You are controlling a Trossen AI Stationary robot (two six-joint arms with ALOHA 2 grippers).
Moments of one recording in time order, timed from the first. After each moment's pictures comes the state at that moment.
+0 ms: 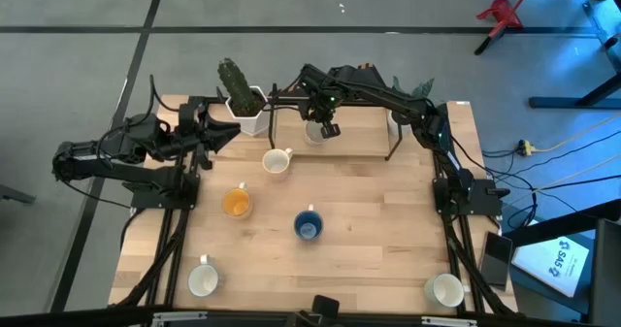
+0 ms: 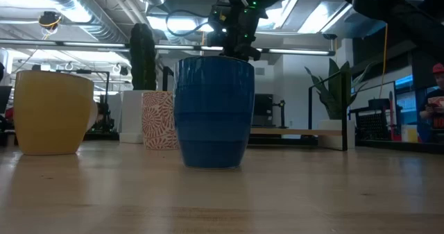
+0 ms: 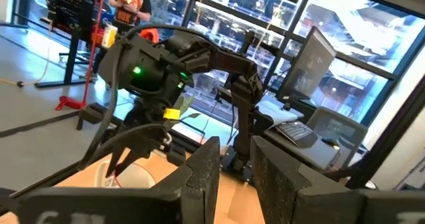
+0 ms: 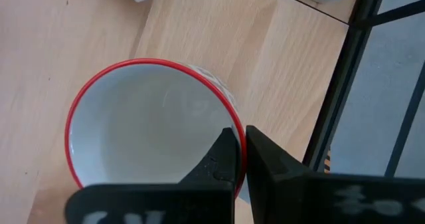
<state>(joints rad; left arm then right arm) 0.04 0.54 0.75 -0.12 -0.27 -0.39 -0.43 2.24 2.26 -1.21 -0.10 -0.79</state>
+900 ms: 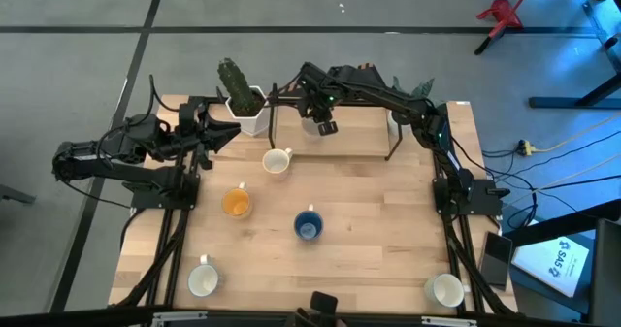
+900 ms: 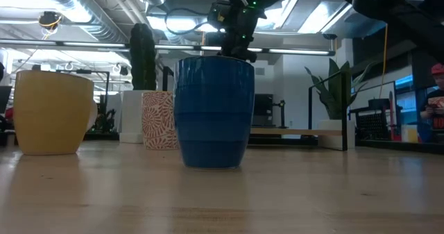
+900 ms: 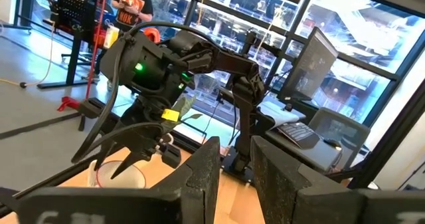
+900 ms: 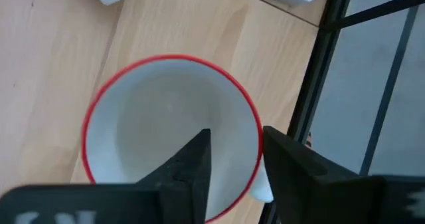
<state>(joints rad) 0.04 0.54 0.75 -0.13 -0.27 -0.38 -0.43 2.24 2.26 -1.16 -0.04 -0.79</state>
